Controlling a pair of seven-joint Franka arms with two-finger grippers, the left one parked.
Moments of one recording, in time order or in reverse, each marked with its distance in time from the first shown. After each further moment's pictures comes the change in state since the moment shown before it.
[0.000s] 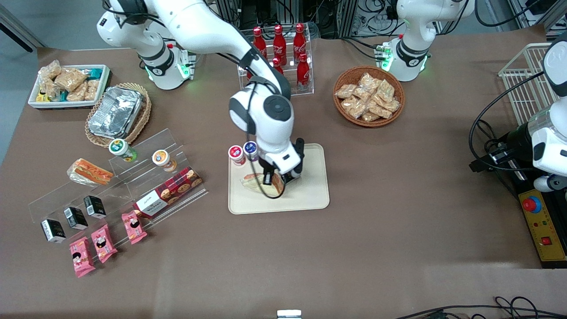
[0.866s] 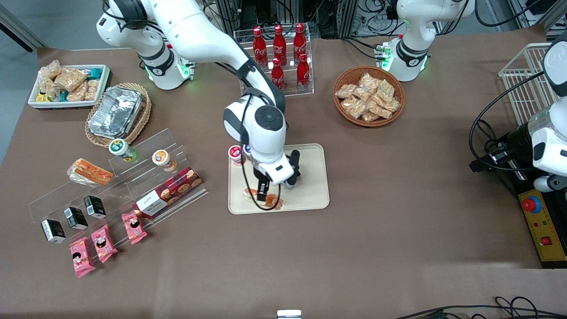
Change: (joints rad) arm -0.082 -0.025 -0.024 0.014 0.038 0.015 0.030
